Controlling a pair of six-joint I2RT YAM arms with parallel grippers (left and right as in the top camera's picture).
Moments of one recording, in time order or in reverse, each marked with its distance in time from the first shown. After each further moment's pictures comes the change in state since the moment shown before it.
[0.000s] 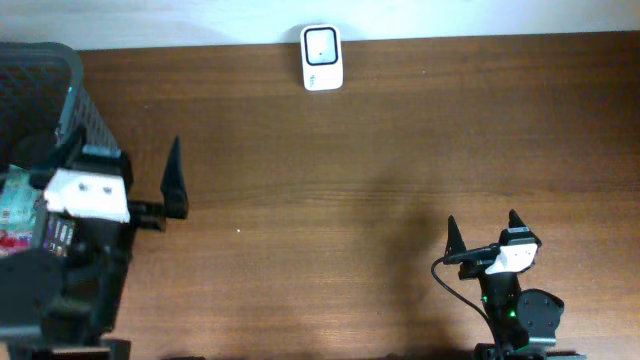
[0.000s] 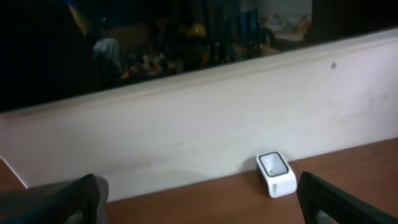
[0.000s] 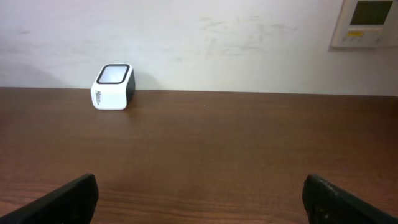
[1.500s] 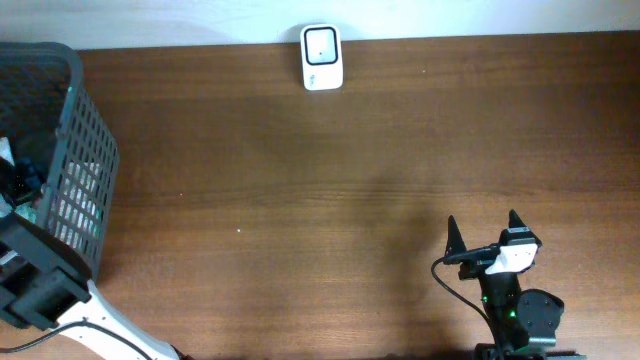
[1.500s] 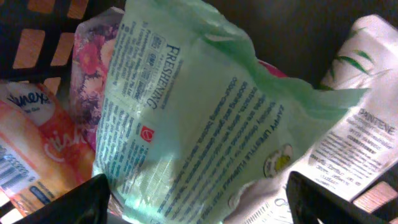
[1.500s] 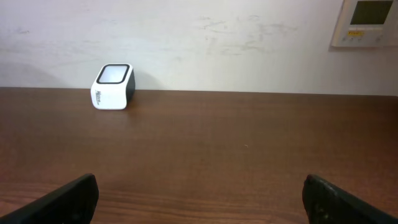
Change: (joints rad) left arm 0.689 1.481 0.875 -0.848 -0.260 0.012; right arm 0.000 0.000 0.000 0.000 0.000 0.000
